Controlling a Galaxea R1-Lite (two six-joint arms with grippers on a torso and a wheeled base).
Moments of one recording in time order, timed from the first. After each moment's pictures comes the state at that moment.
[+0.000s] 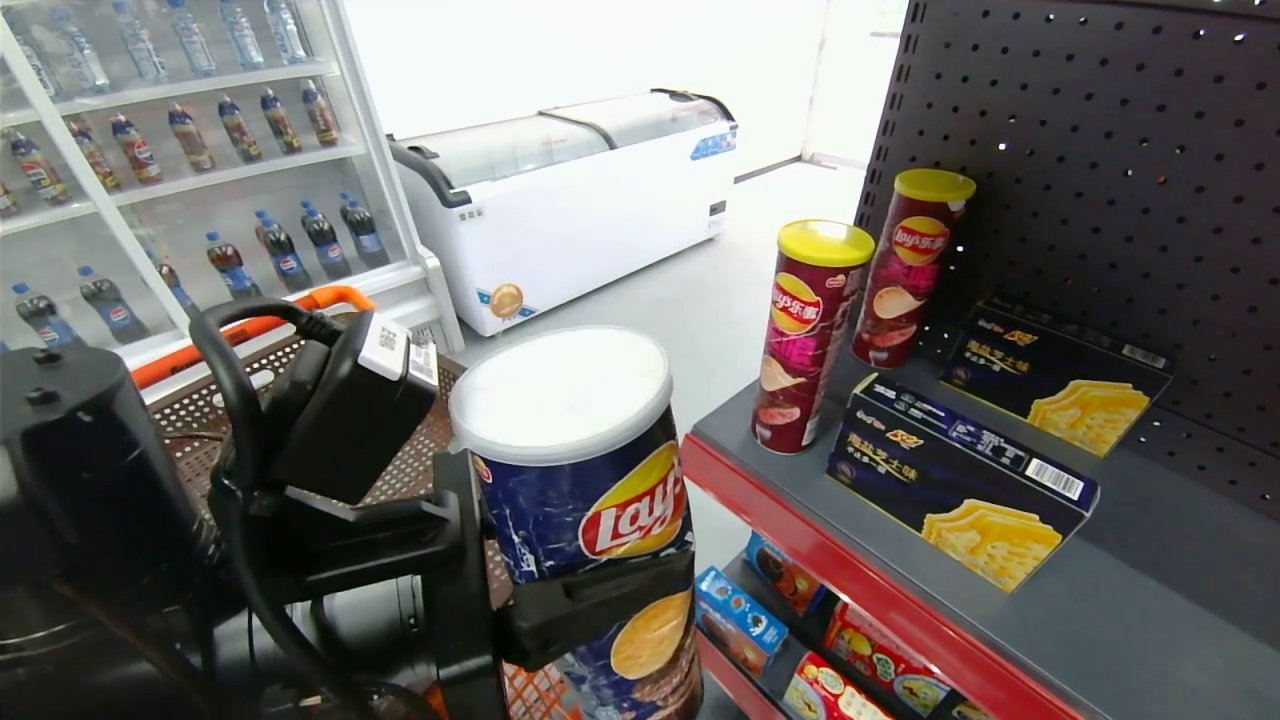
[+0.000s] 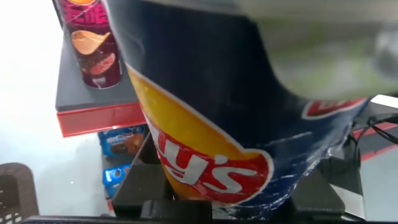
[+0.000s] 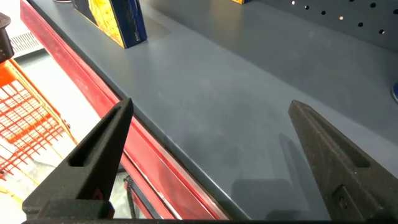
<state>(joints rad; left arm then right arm) -0.75 1.40 -0.57 -0.77 -0.42 -0.04 0.00 0.01 0.00 0.00 0.00 0.00</state>
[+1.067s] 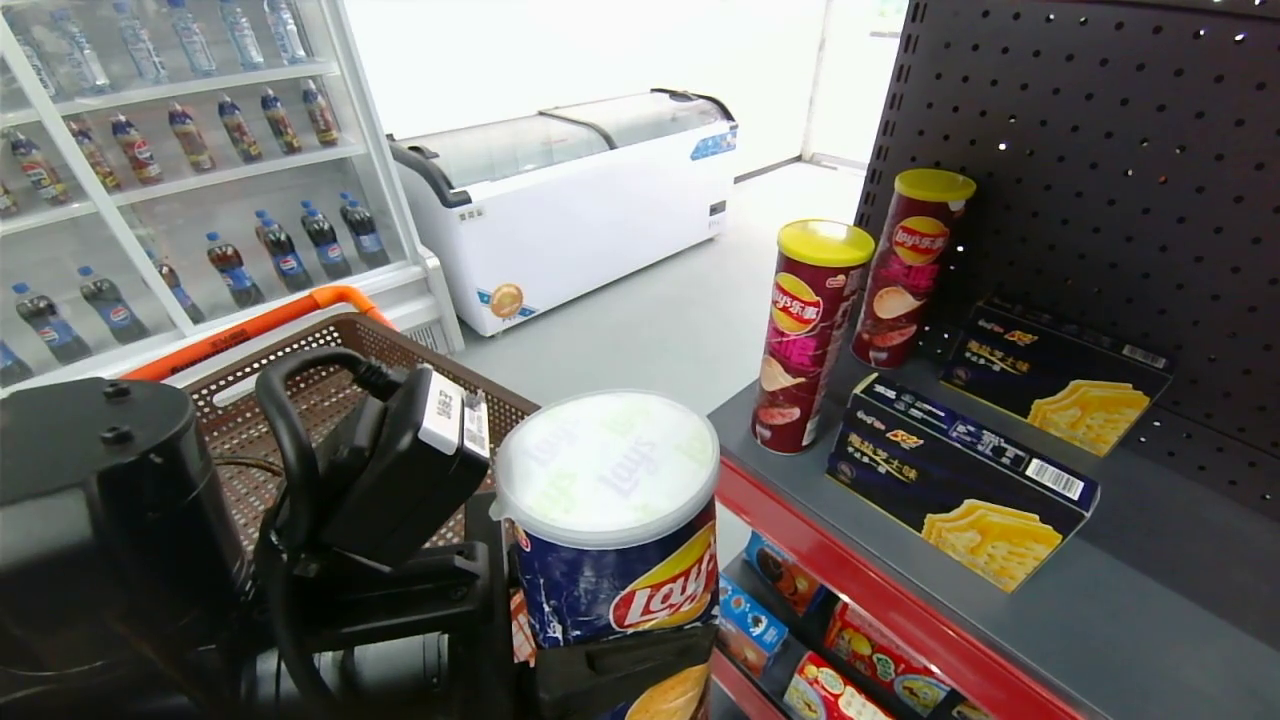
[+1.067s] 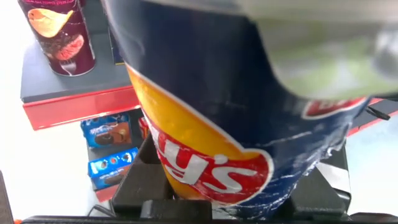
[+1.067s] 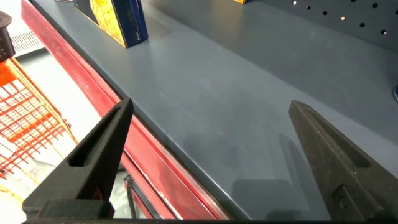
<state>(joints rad) -0.79 1.41 -0.56 -0.72 -0.46 0.00 0.00 0.01 0.00 0.00 0.01 0.00</state>
